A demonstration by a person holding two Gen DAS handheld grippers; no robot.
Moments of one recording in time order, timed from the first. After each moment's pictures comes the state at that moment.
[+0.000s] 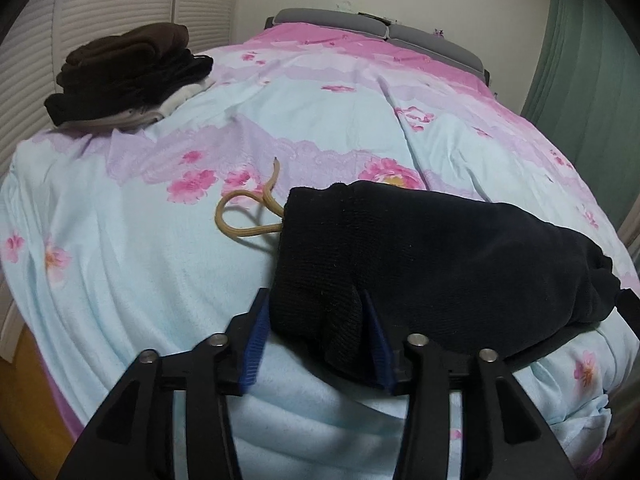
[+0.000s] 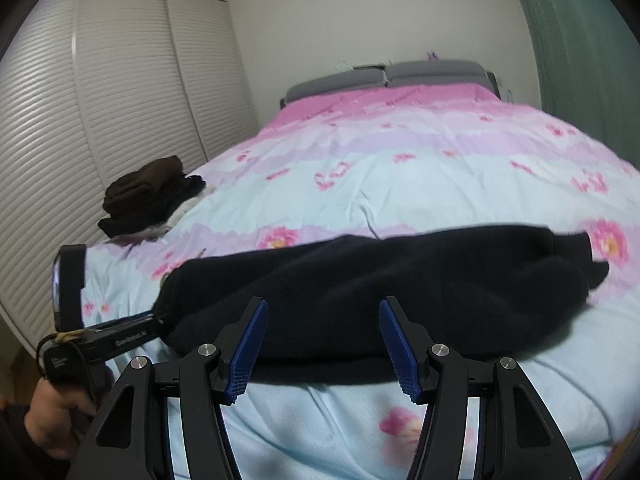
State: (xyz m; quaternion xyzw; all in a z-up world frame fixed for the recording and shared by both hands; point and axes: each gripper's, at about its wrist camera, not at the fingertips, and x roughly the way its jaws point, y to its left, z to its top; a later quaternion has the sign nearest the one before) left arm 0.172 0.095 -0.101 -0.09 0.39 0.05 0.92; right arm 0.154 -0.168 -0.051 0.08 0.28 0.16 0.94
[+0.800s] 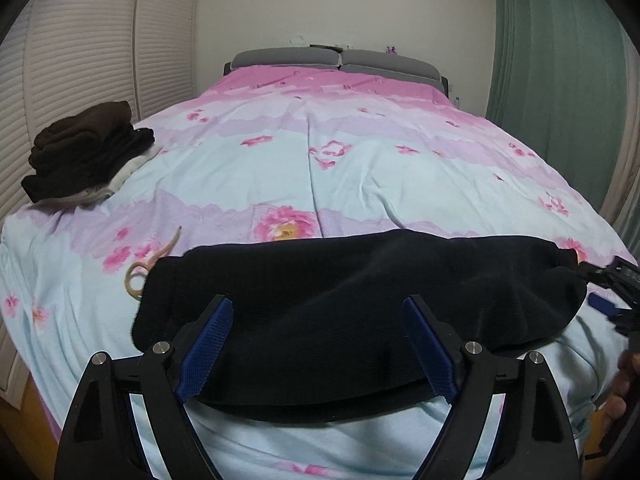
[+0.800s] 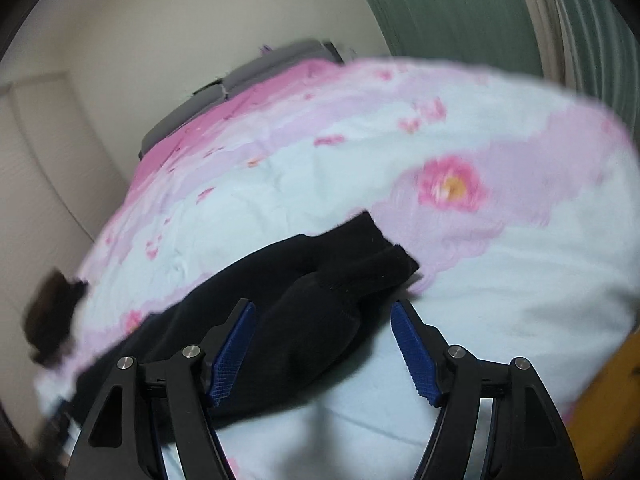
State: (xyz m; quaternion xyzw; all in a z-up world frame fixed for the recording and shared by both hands) left arm 0.181 -0.017 -0.062 -0.03 0.33 0.01 0.94; right arm 0.201 -0.348 -0.073 0.26 0.33 -0.05 0.91
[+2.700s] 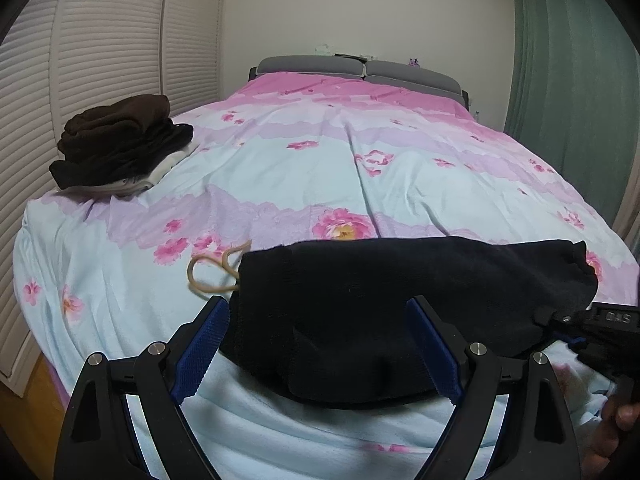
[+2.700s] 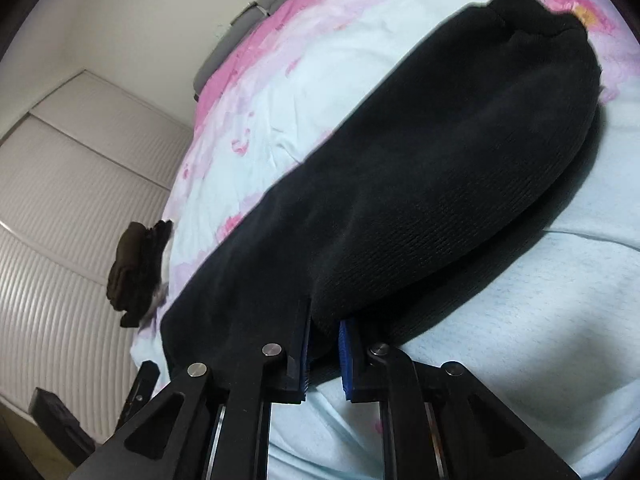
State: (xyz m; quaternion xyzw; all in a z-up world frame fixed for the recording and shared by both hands) left arm 0.153 0.042 -0.060 -0.04 0.31 0.04 0.95; right arm 0.204 -0.233 -0.113 0.36 0.42 0.12 0.83
